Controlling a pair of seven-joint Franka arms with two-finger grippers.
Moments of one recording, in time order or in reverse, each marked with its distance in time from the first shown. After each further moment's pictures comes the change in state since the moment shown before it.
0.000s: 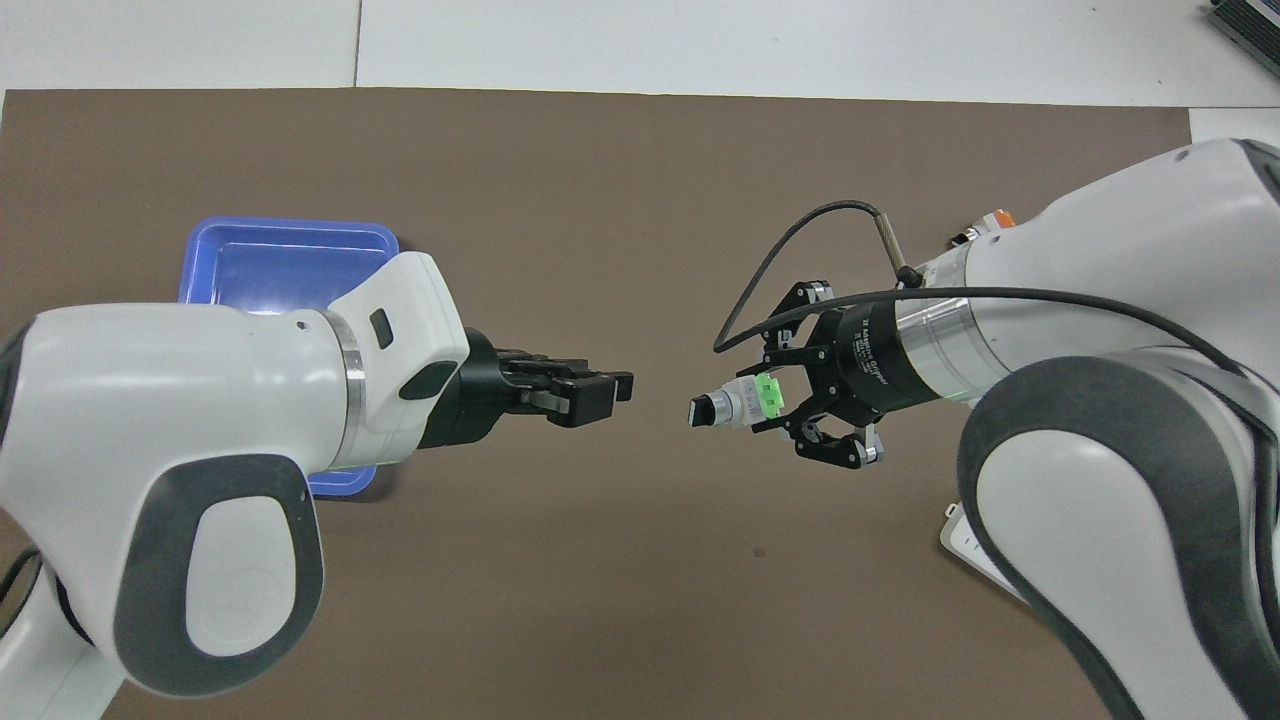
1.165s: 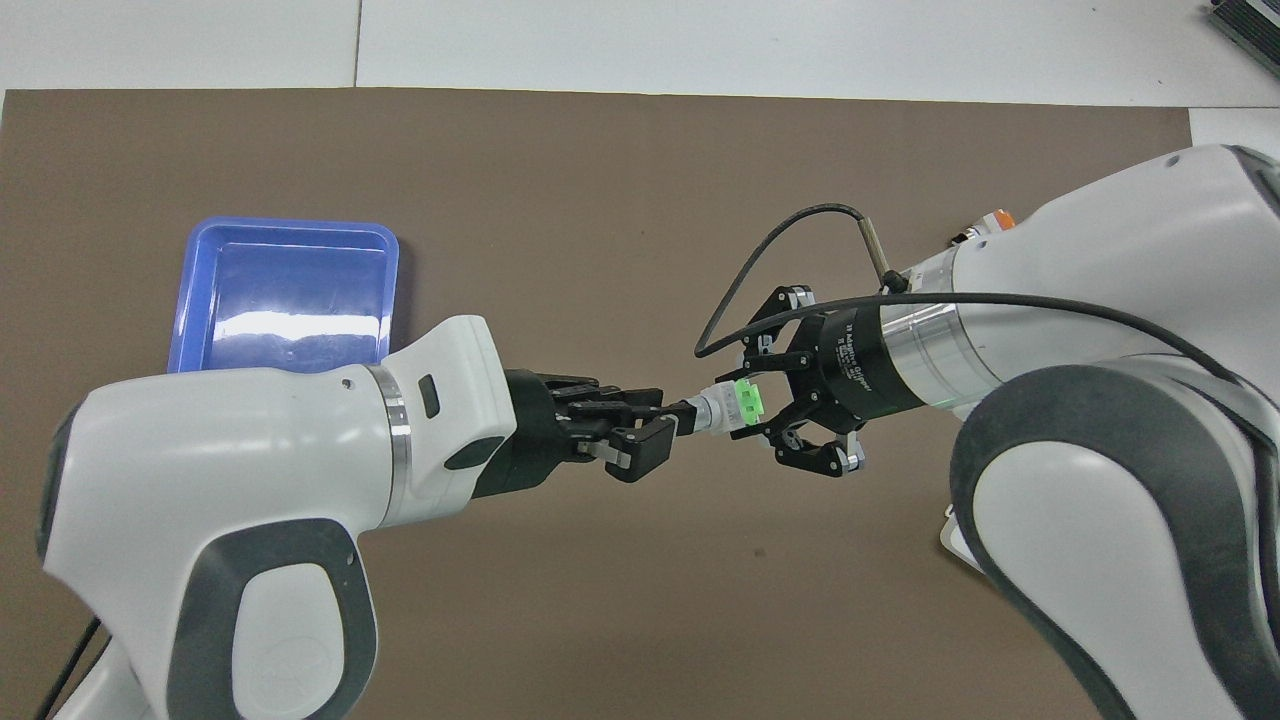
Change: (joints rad) left arm -0.085 -0.028 0.004 -0.035 -0.140 0.098 0.117; right arm 0.009 -0.003 0.003 0.004 0.036 0.006 0.014
